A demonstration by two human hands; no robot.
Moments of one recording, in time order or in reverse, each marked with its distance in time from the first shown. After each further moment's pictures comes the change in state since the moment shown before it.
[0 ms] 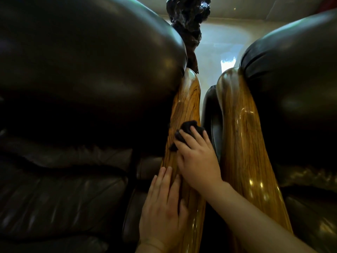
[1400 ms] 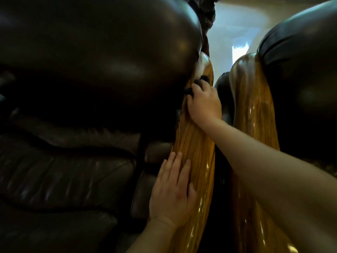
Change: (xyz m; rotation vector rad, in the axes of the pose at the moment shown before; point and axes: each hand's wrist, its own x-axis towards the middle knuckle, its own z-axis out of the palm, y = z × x) left_hand 0.000 0.006 -0.007 -0.011 -0.035 -0.066; right_hand 0.117 0.014 0.000 0.082 0.036 0.255
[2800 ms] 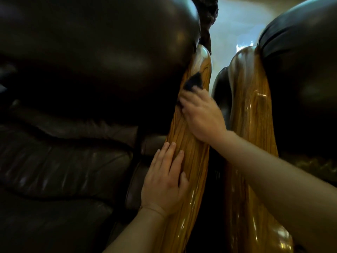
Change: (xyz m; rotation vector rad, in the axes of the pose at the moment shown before) left_hand -0.002 -0.002 0.007 -0.037 0.121 0.044; right_hand -0.053 0.028 -0.004 -0.172 -0.032 -0.507
